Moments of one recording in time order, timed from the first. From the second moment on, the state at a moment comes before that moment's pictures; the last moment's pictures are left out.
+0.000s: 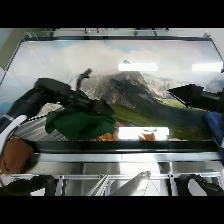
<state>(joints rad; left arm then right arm) -0.35 -1.38 1.09 -2.60 1.26 2.07 -0.32 -0.90 0.73 -0.32 1.21 0.98</state>
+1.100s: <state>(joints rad) 0.59 -0.88 0.61 -2.43 1.31 1.92 0.40 -1.58 0.69 0.03 0.89 0.94</state>
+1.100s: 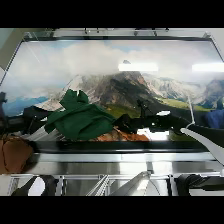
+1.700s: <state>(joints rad) 0.71 -0.84 0.56 -2.27 1.18 1.92 0.44 -1.63 0.83 0.05 0.82 0.92</state>
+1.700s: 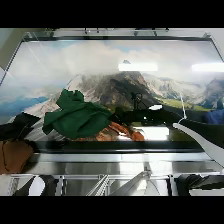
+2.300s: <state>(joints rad) 0.18 -1.25 0.62 -2.40 1.04 1.93 0.13 -1.47 0.81 -0.44 0.83 1.14</state>
